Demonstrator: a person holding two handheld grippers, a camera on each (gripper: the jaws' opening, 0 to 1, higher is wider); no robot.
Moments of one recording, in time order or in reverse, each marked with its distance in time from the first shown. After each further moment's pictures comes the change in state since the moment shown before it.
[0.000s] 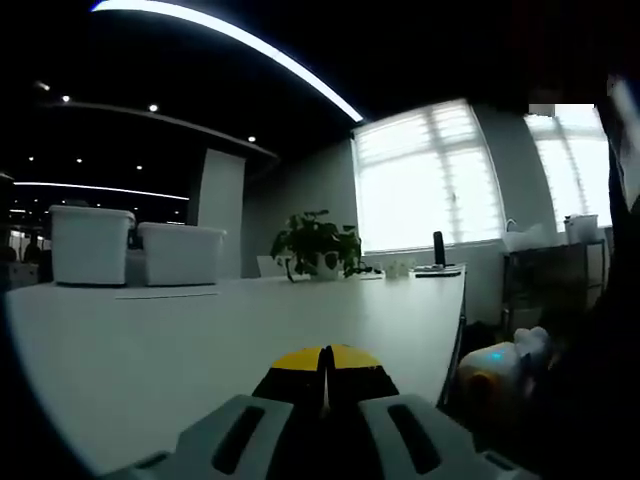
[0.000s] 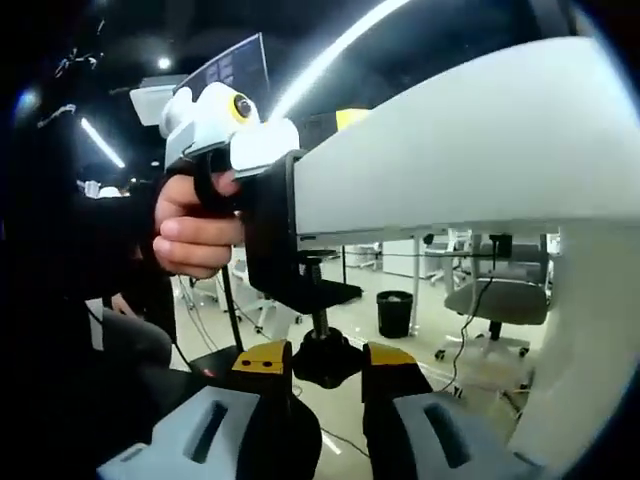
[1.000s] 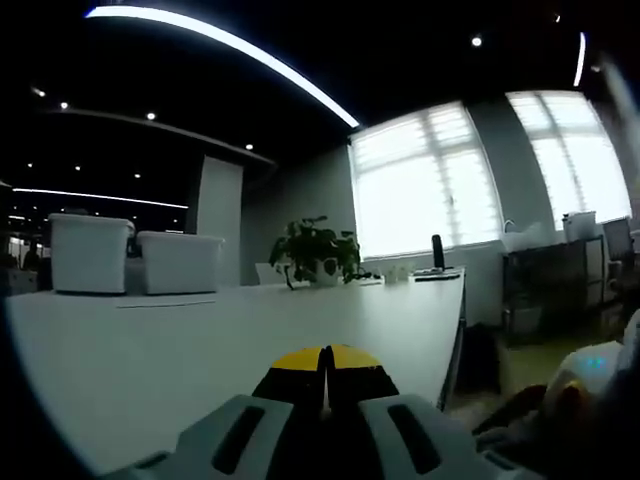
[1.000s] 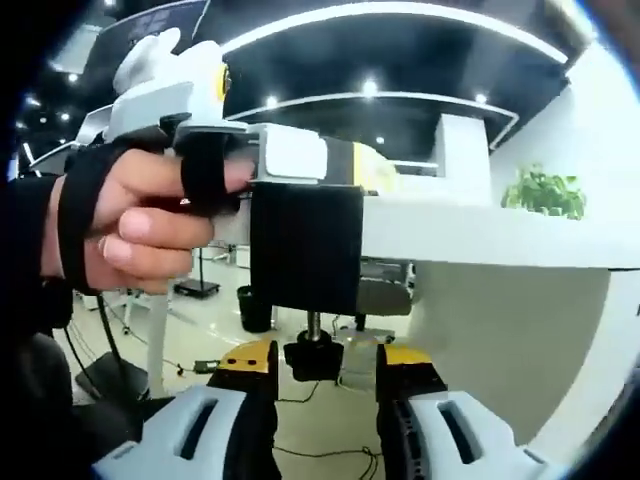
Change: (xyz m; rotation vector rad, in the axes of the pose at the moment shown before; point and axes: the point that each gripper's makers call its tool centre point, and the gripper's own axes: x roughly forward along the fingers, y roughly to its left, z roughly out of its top) left arm -0.002 -0.003 0.006 0.023 -0.033 -0.008; right arm -0.029 0.003 0.017 -0.079 0.041 -0.747
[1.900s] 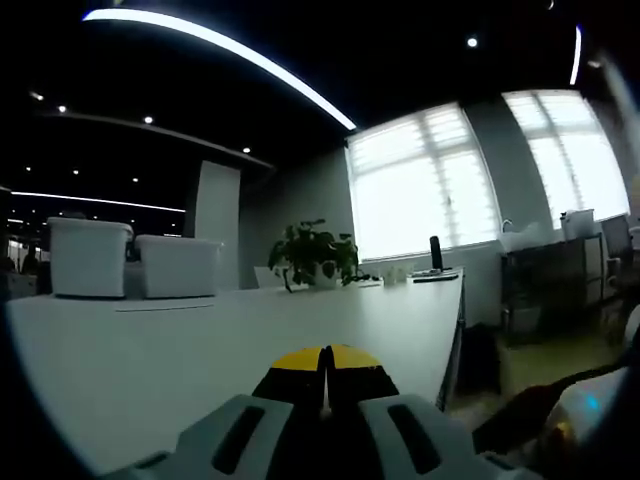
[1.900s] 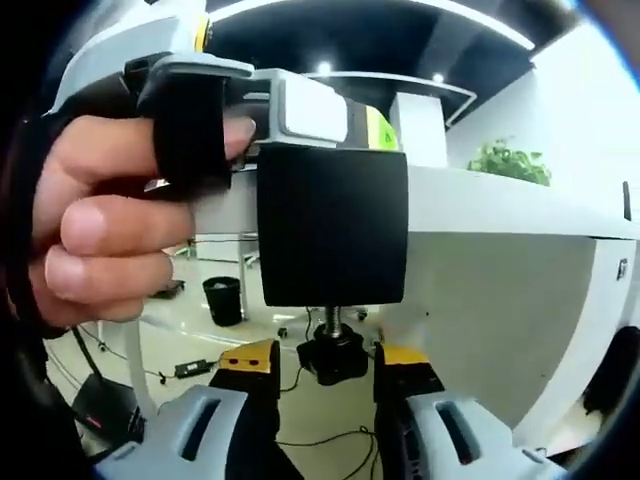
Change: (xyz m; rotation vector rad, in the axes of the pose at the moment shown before) left arm -0.004 0.000 0.002 0.011 -0.010 -0.006; right arm 0.014 0.008 -0.016 0.080 0.104 -0.160
